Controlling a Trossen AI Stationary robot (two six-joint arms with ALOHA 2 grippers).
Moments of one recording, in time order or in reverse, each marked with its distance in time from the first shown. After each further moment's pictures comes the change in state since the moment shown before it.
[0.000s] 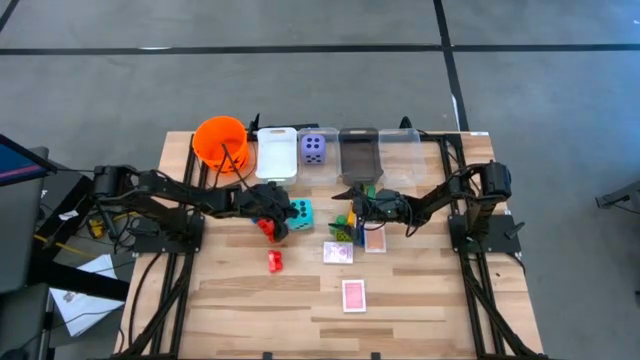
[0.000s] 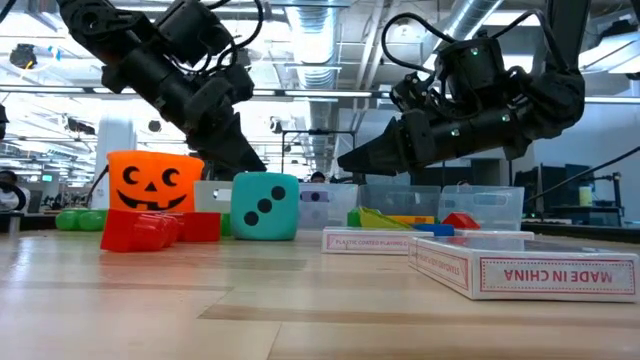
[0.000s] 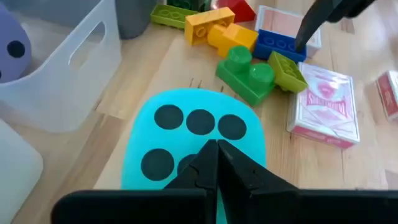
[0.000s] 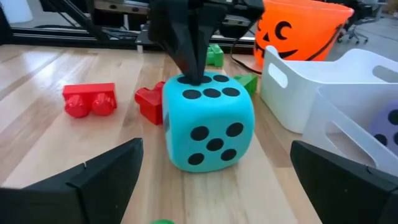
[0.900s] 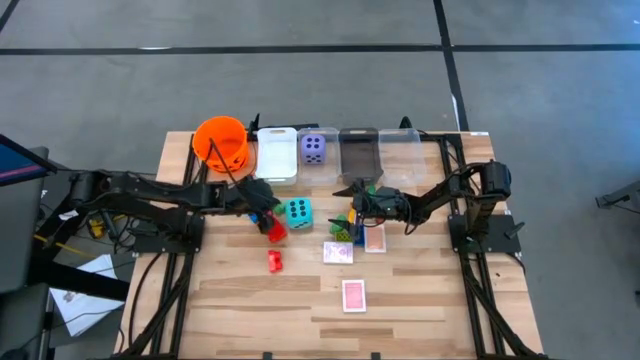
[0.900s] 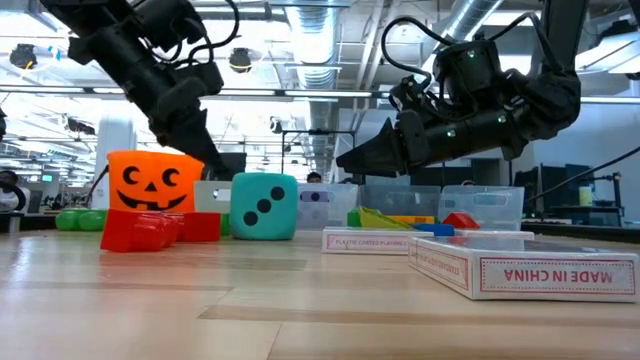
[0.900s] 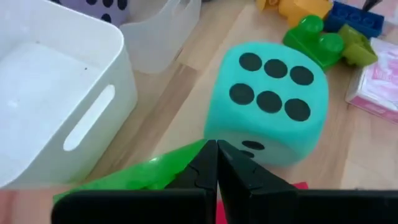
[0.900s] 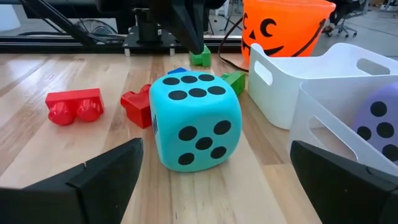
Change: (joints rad) left arm 0.001 -0.238 -0.005 -0.370 -0.170 -0.096; right arm -0.021 0.001 0.004 0.000 0.006 0.035
